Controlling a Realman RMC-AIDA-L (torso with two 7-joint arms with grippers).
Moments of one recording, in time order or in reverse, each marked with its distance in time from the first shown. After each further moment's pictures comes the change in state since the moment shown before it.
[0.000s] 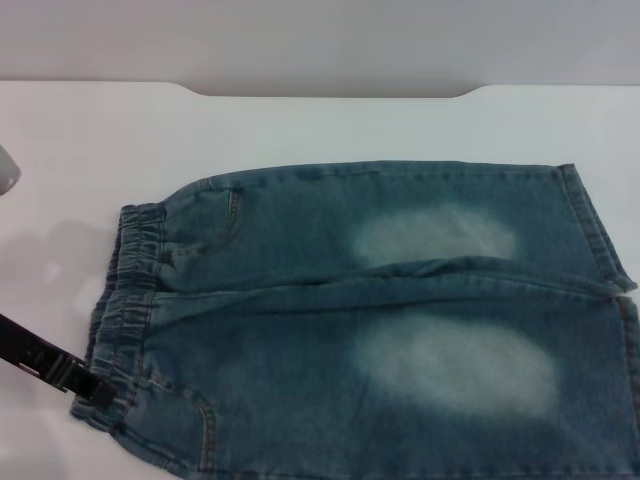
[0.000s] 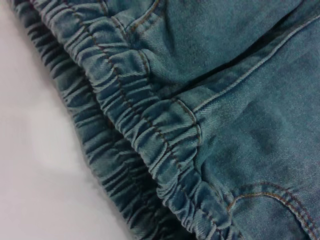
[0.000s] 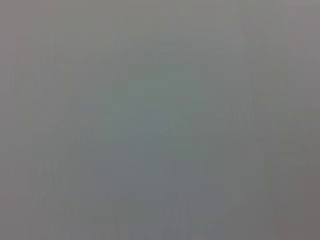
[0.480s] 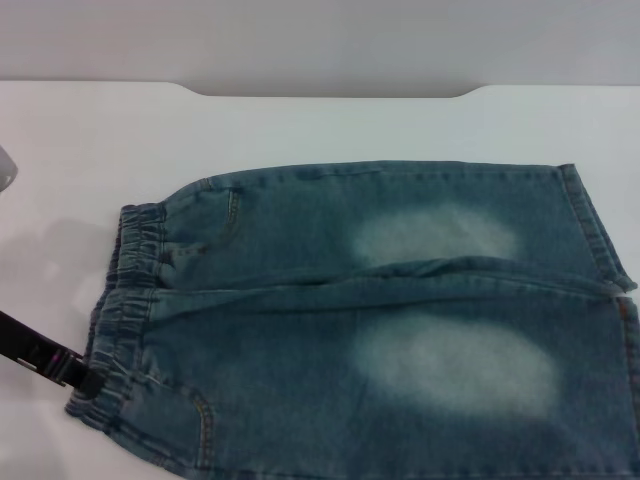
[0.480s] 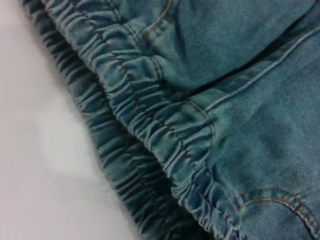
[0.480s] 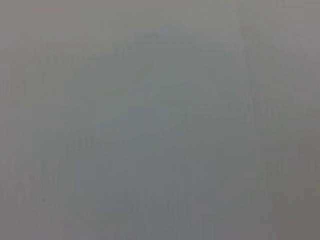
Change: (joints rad) left arm 0.005 -0.002 -0.001 0.008 0.007 -0.022 0.000; right arm 0.000 0.001 0.002 0.000 0.000 0.000 -0.001
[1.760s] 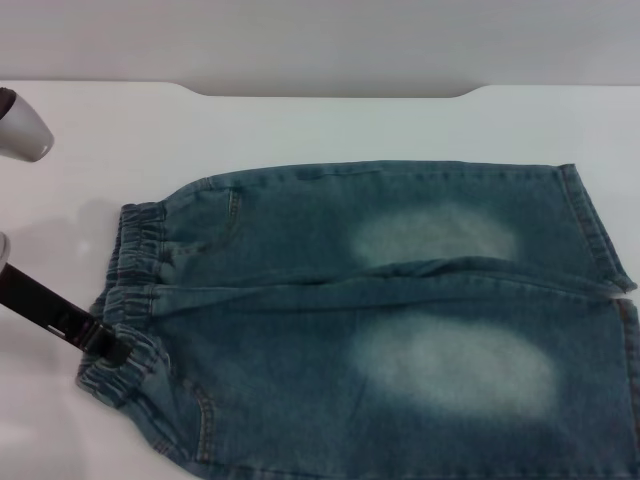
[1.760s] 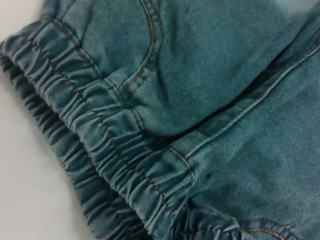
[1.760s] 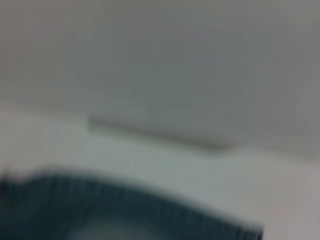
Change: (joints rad) left arm -0.073 -0.019 0.005 -0.006 0.022 -0.026 0.002; right arm 0.199 -0.178 -0.278 -0.726 -1.328 -0.814 1.341
